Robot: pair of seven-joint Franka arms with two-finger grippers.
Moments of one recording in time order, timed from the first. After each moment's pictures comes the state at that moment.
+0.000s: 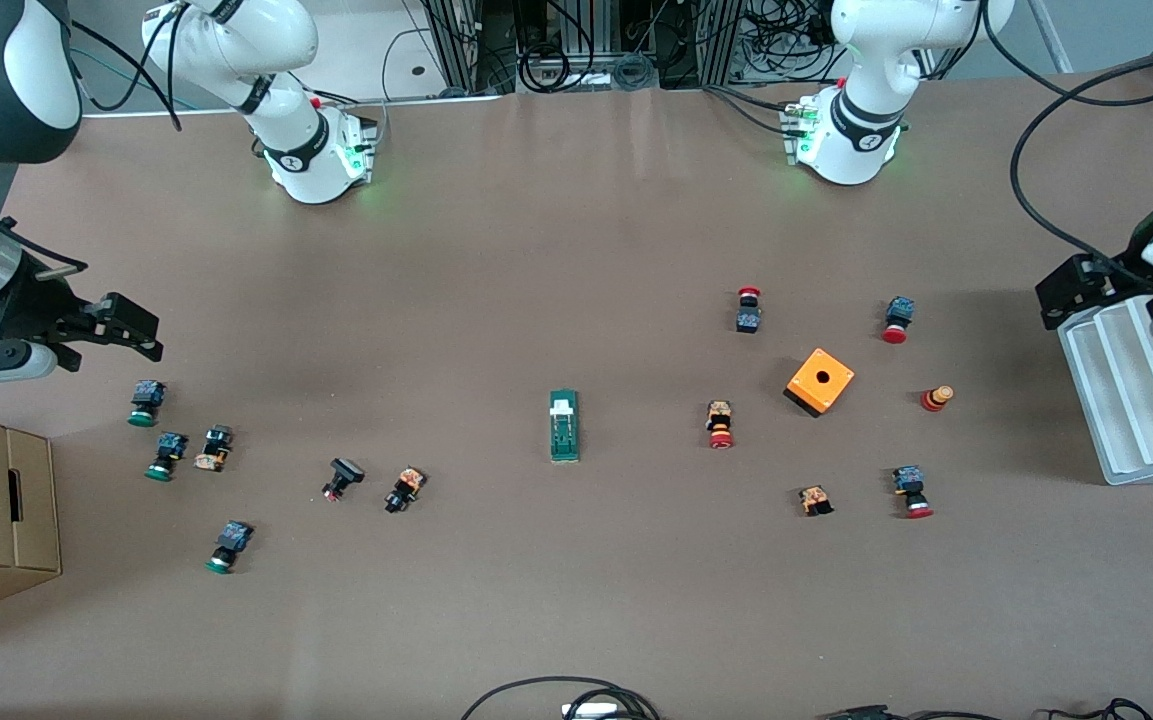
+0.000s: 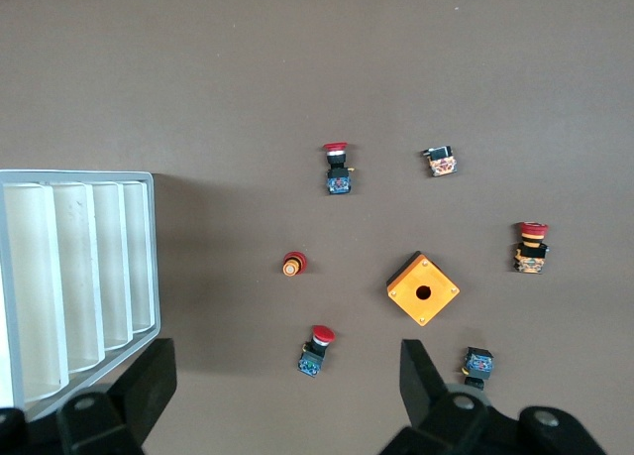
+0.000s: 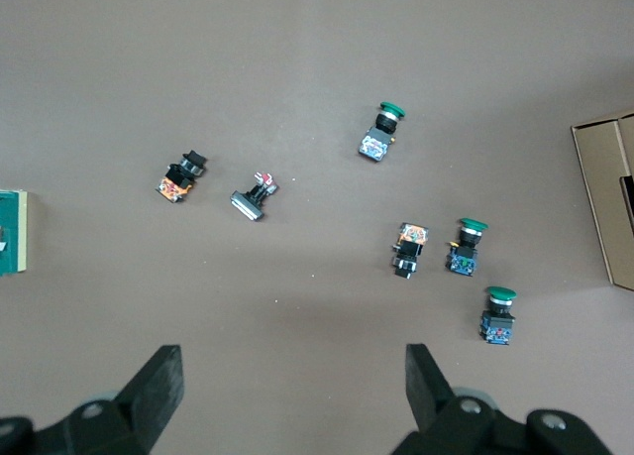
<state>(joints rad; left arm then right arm) -0.01 0.07 -0.08 -1.42 0.13 1.53 -0.09 0.04 -0.03 -0.03 -1.72 0.03 1.76 -0.06</state>
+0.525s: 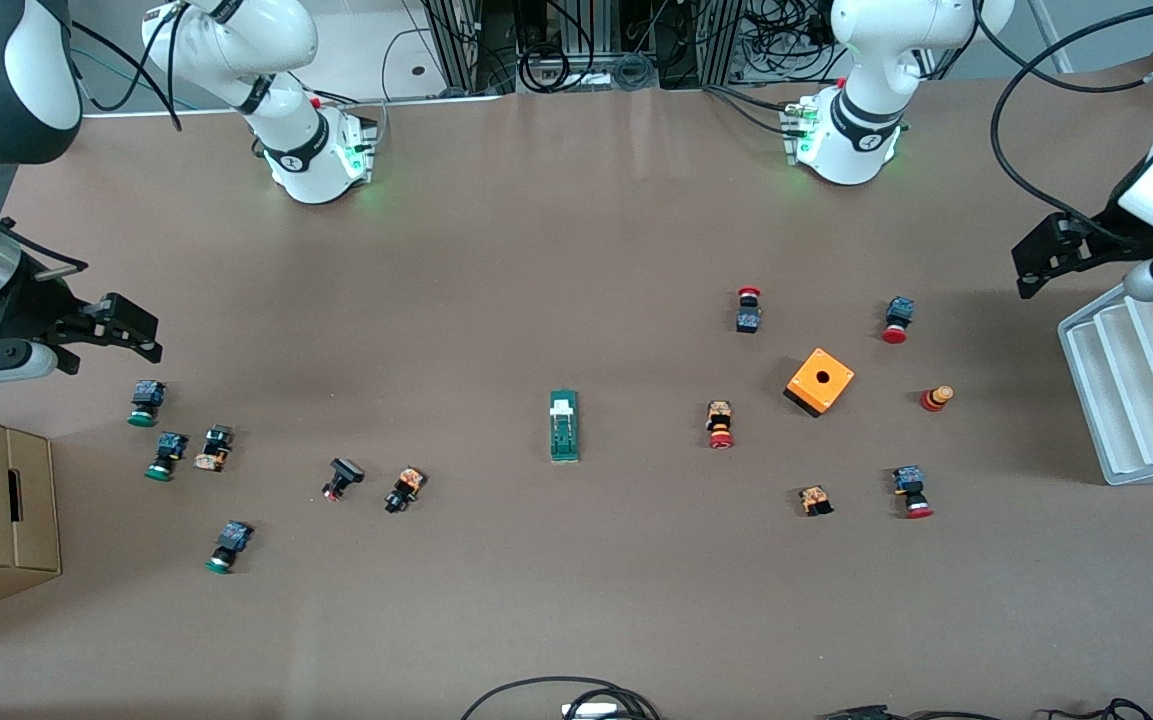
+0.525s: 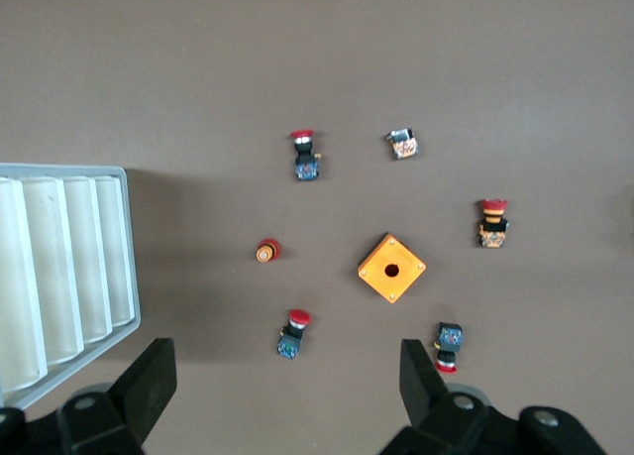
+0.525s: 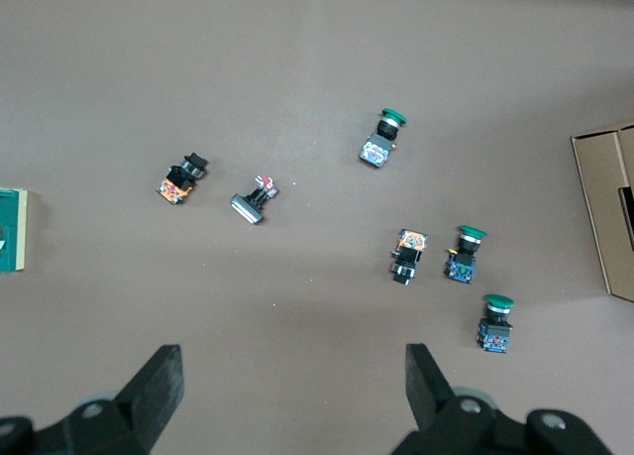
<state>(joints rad) -0.02 0.05 -0.11 -1.43 0.09 1.48 -0.09 0.04 -0.03 -0.03 -1.72 0.03 1.78 -0.08</state>
